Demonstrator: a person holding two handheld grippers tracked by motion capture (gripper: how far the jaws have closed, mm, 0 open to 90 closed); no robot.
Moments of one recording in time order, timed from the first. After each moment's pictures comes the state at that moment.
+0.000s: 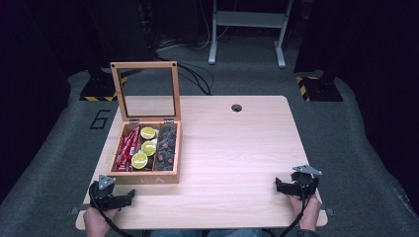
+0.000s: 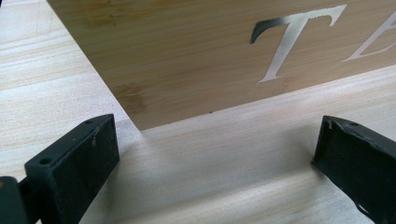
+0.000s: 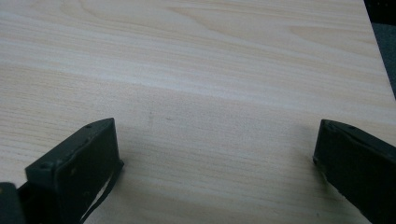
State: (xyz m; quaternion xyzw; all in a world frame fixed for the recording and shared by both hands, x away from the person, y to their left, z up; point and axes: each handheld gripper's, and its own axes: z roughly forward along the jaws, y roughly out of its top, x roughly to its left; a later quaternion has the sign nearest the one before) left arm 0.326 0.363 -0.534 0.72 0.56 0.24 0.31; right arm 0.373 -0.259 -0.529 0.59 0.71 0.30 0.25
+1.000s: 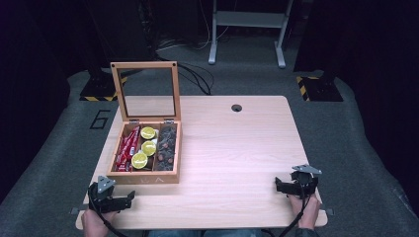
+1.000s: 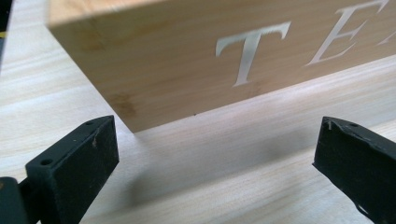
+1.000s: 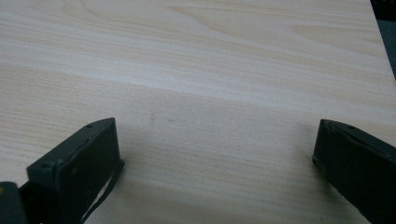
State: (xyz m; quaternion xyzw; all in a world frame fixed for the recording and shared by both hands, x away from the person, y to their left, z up) left arm 0.314 0.359 -0.518 0.73 0.54 0.26 0.32; right arm 0.375 -0.260 -0.529 0.59 0.71 0.30 0.25
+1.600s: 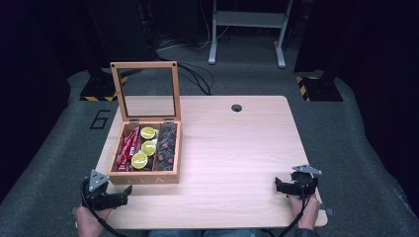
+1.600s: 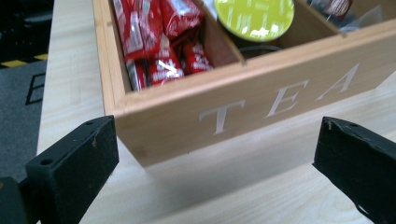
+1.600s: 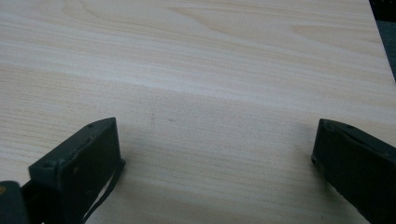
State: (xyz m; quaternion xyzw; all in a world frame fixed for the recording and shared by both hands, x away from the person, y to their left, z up) left arm 0.309 0.355 -0.473 0.73 0.52 0.27 0.35; right arm 0.374 -0.259 -0.529 0.59 0.71 0.30 0.25
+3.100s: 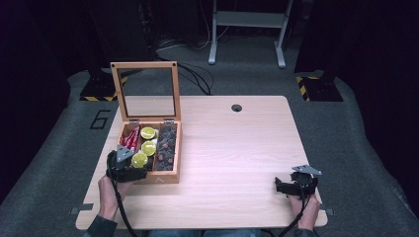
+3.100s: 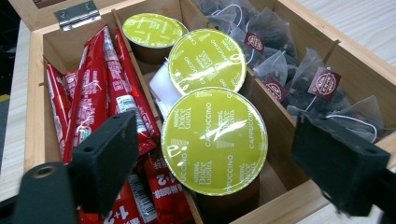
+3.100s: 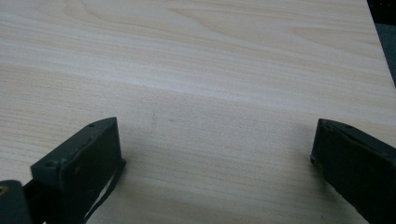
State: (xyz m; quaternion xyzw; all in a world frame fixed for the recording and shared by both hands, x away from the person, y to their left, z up) left arm 0.381 0.307 -0.456 0.76 0.48 0.28 0.34; right arm 0.373 -0.258 -0.530 0.59 0.71 0.30 0.25
